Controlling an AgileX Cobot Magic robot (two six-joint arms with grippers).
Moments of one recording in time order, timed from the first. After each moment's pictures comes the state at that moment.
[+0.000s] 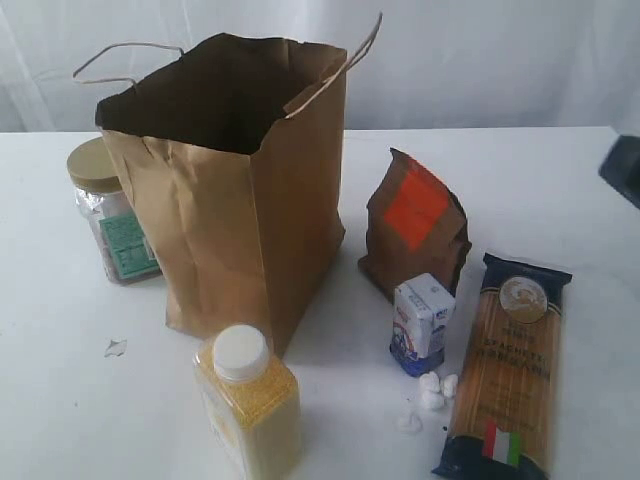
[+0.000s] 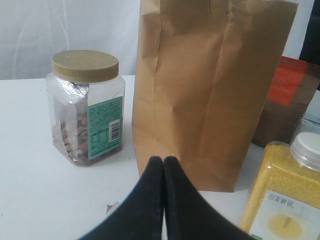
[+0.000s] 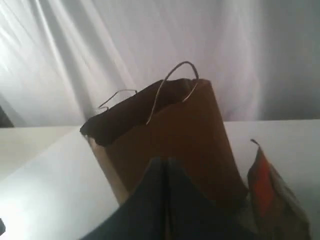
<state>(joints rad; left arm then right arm) -0.48 0.01 0.02 -0.03 0.12 -0.13 0.00 0.47 -0.47 -1.71 -0.62 2.06</state>
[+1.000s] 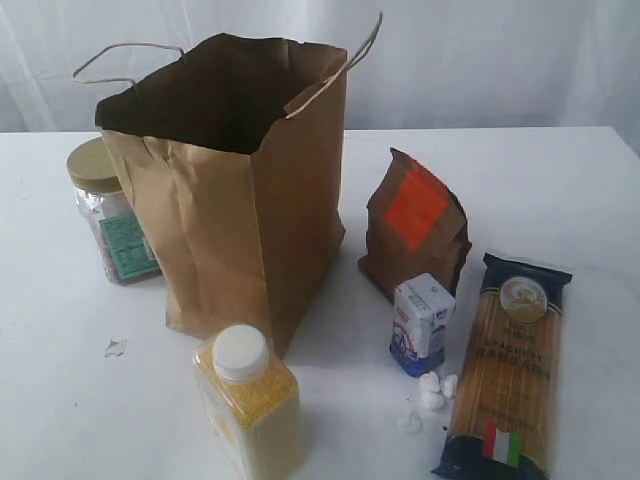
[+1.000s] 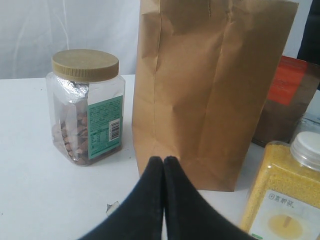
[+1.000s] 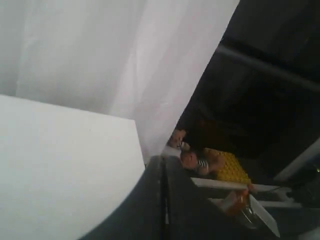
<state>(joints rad) -0.48 0.01 0.02 -0.03 0.13 -0.13 0.00 1.07 -0.75 -1.64 0.32 1.19</state>
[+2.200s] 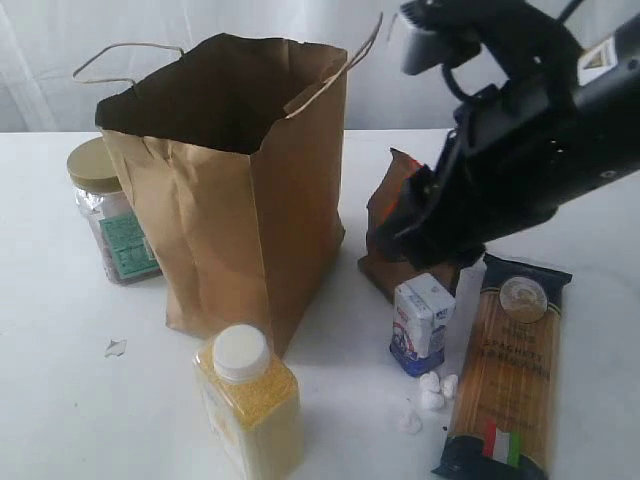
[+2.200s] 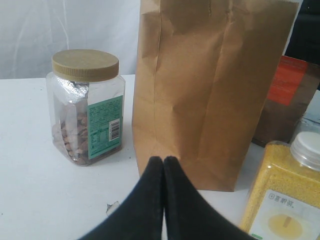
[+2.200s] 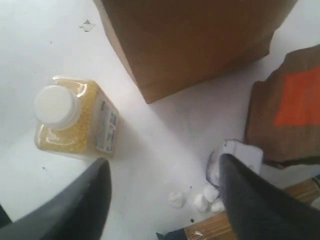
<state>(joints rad) -0.48 0.01 0.02 -0.03 0.13 -0.13 0.57 1.22 -1.13 0.28 0.94 -0.38</state>
